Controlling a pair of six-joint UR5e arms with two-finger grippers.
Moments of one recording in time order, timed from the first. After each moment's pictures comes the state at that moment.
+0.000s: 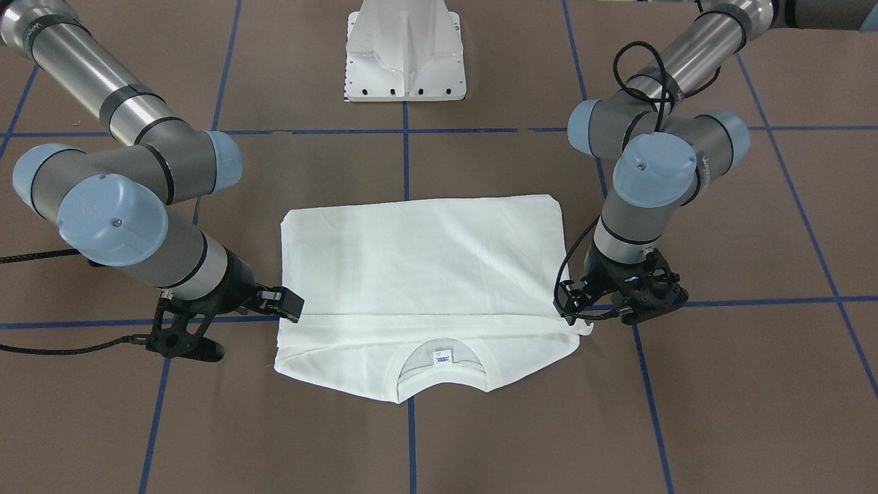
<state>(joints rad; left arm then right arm) -0.84 -2.18 -1.46 -1.79 -1.89 -1.24 0.91 -0.88 1.36 -1.29 2.28 1.20</state>
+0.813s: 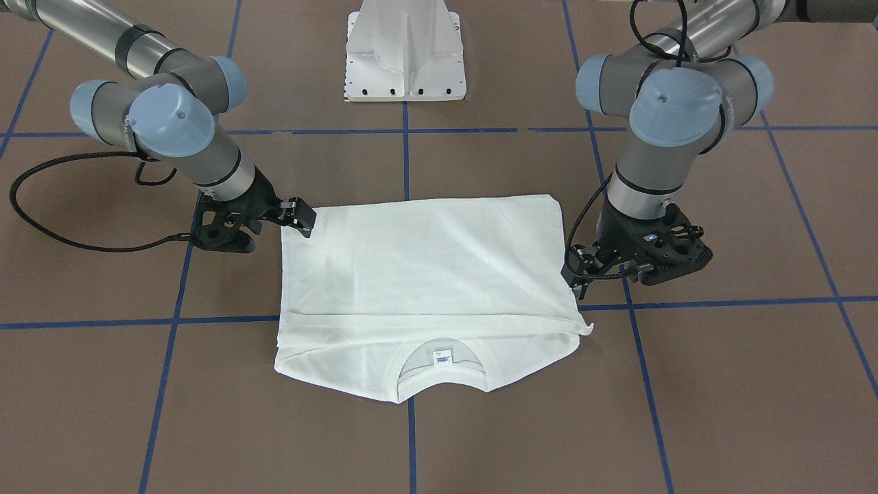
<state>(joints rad) -0.86 -2.14 -1.67 -1.66 -1.85 -1.24 0.67 -1.15 1.67 -1.30 2.10 1.31</state>
